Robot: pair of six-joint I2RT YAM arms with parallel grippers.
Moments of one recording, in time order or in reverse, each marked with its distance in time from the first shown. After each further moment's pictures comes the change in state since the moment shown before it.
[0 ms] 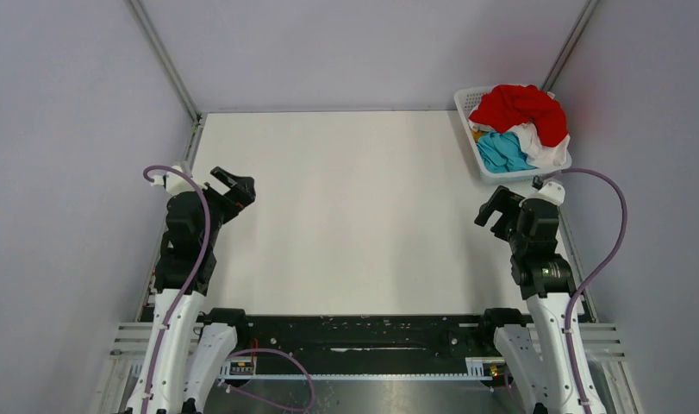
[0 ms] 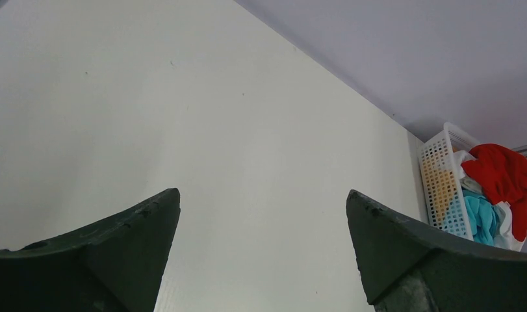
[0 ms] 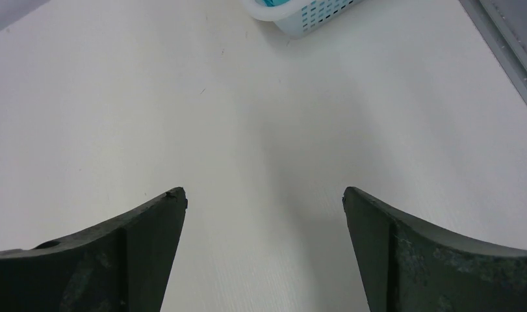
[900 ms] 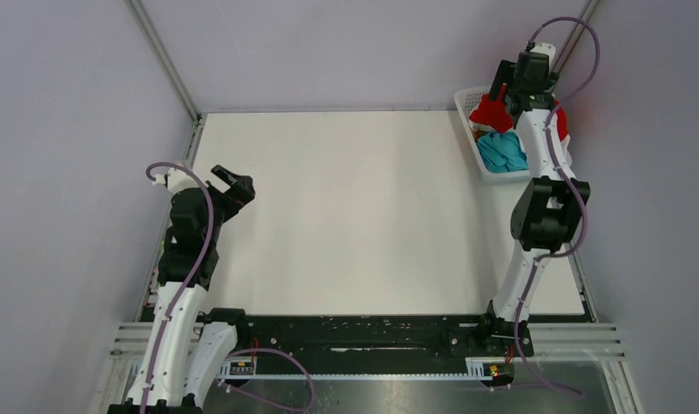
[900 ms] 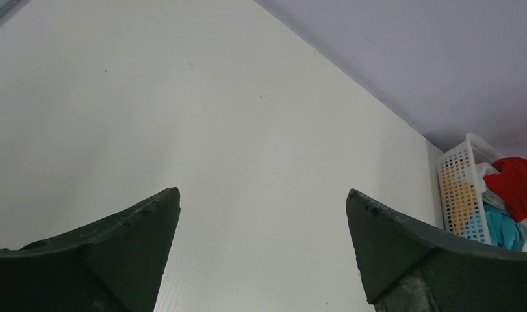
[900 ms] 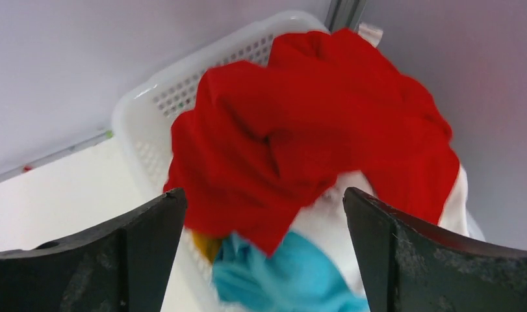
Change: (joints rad) left arm 0.000 0.033 -0.011 0.021 -0.045 -0.002; right arm -0.098 1.313 1.162 0.183 0.124 -0.241
